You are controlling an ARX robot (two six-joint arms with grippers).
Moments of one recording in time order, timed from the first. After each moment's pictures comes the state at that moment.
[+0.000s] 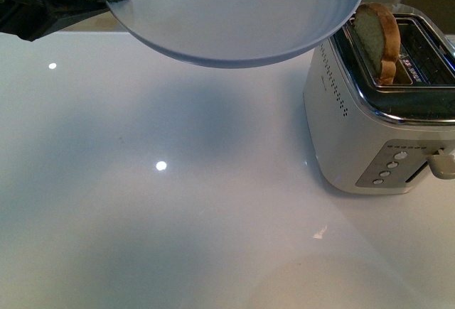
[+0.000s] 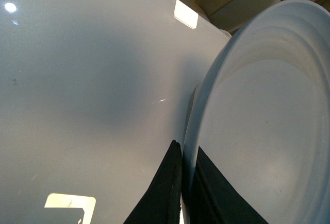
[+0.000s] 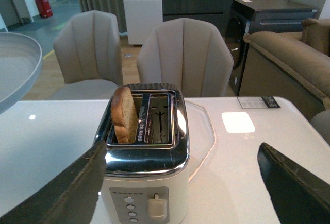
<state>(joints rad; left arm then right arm) -0.38 1.47 0.80 0.08 0.06 -0.76 0.00 0.01 0.02 0.00 0.00 0.00</state>
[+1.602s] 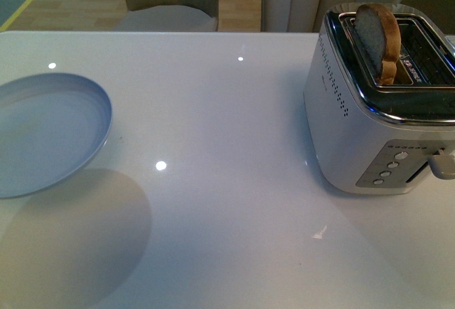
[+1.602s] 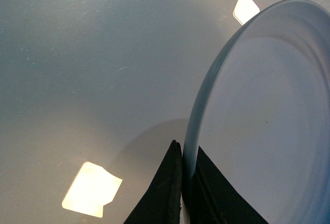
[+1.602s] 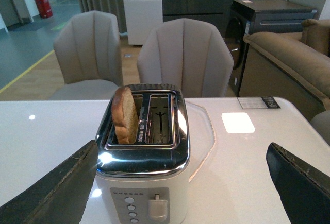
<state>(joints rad) 0.46 2.06 0.69 0.44 0.52 -0.28 0.00 0.01 0.02 0.00 0.00 0.00</state>
